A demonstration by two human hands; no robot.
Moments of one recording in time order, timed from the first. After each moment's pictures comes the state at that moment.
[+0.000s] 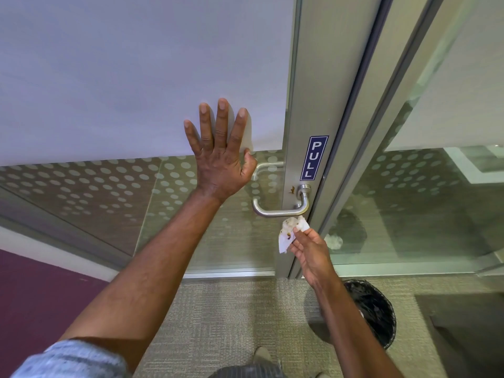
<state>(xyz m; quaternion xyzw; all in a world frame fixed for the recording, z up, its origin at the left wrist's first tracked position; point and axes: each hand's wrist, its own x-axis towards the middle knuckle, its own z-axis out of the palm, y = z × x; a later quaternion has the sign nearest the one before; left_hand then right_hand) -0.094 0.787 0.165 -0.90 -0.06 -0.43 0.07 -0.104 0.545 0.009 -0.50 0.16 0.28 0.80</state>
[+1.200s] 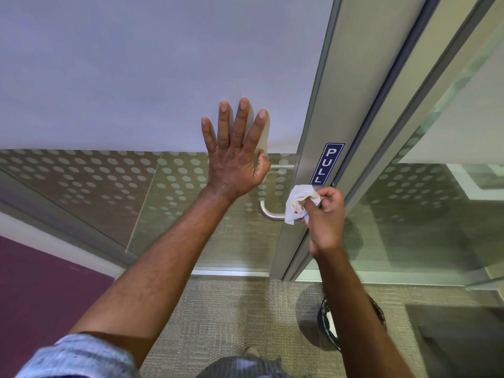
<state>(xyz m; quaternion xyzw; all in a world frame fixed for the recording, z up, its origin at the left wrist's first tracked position) -0.092 0.788 0.162 -0.89 -0.05 -0.44 0.07 -0.081 0.579 0.117 -0.61 0.05 0.10 0.79</state>
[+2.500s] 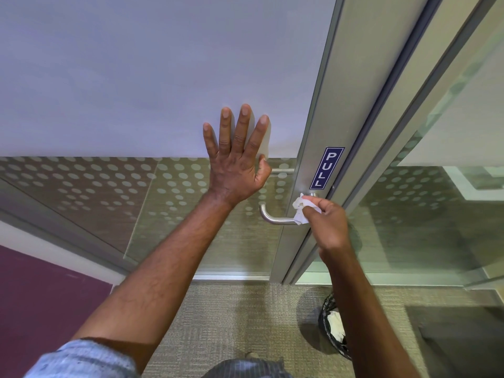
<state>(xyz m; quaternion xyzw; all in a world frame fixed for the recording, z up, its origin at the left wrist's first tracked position) -0.090 0.790 0.160 -0.89 -0.05 -0.45 0.07 -0.071 0.569 0.108 -0.74 0.01 0.13 0.66</state>
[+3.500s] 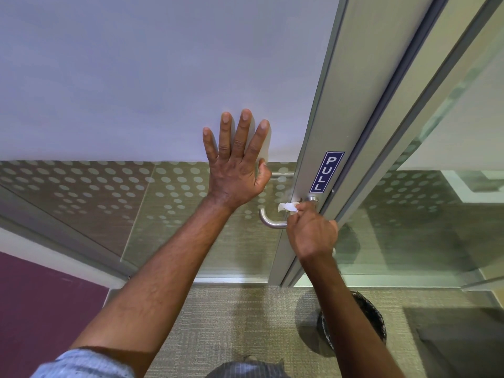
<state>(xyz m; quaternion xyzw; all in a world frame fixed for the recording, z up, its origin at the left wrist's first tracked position) -0.091 0.789 0.160 -0.89 -0.05 -0.45 0.08 -0.082 0.596 0.099 -0.98 -0.10 -0.02 0.19</state>
